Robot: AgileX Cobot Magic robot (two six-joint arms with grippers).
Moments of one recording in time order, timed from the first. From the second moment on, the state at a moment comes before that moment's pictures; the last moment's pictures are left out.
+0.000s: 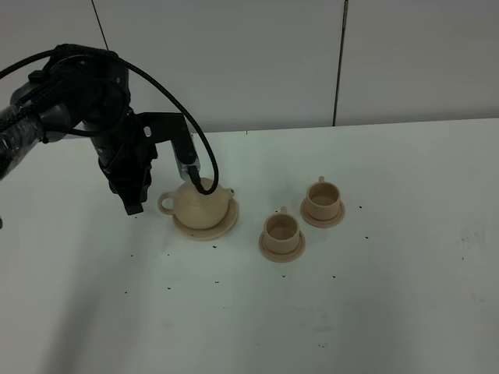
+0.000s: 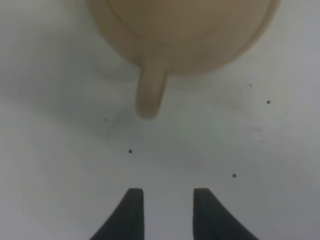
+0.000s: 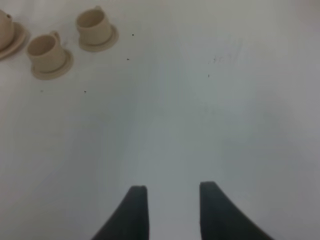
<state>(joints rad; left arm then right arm) -0.25 2.23 -1.92 0.15 1.12 1.03 0.06 0.01 -0.49 0.18 1.07 -0.08</state>
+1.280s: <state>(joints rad) -0.25 2.33 -1.96 0.09 0.97 1.07 0.06 0.01 -0.49 0.18 1.07 -0.08</state>
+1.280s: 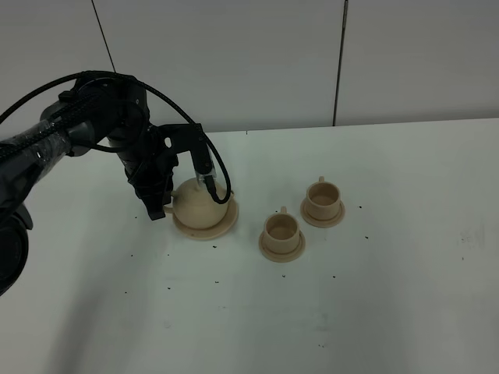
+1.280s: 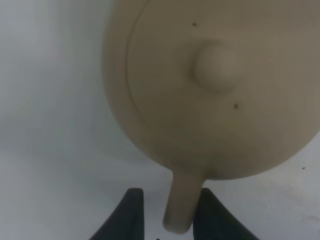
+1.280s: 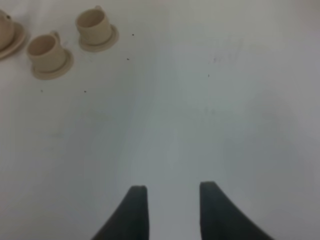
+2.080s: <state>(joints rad) -0.25 2.35 -1.96 0.06 0.90 1.12 0.06 0.01 -0.49 0.18 1.07 -0.08</state>
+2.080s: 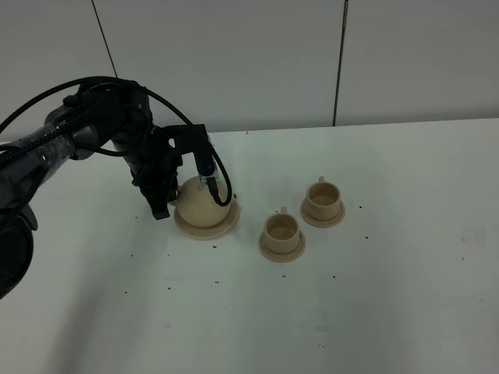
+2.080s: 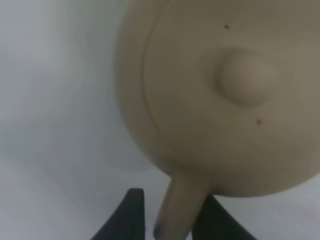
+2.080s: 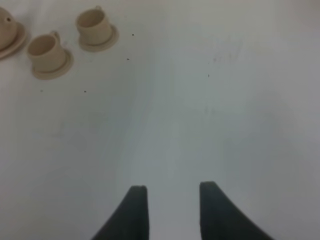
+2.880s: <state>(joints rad) -0.27 2.36 -1.96 0.04 0.98 1.13 0.06 0.01 -0.49 0.18 1.07 -0.08</state>
